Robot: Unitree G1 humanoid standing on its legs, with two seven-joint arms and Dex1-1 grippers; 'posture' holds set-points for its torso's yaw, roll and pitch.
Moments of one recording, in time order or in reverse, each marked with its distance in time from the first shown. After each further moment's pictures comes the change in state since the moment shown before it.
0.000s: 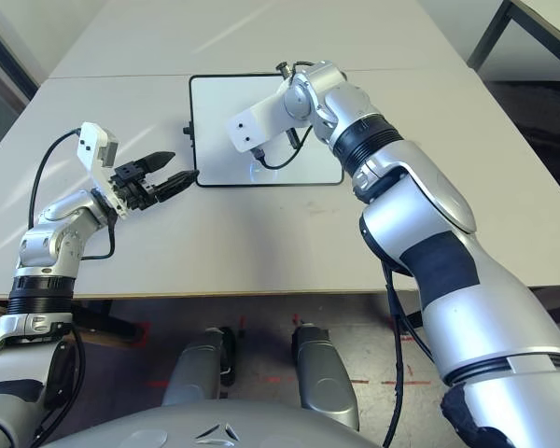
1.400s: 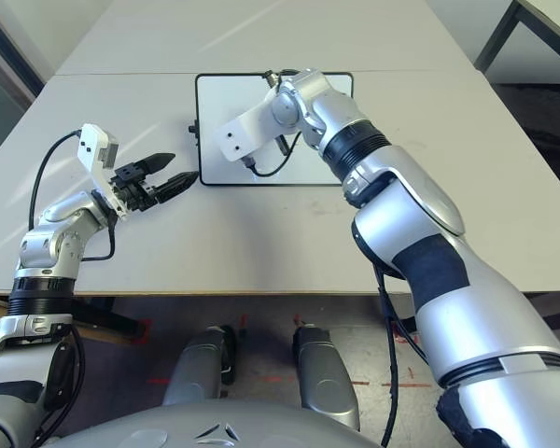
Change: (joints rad) left arm 0.007 0.000 0.000 -0.001 0.000 0.000 0.000; right arm 0.013 -0.031 0.007 -0.024 -0.008 -0.029 0.014
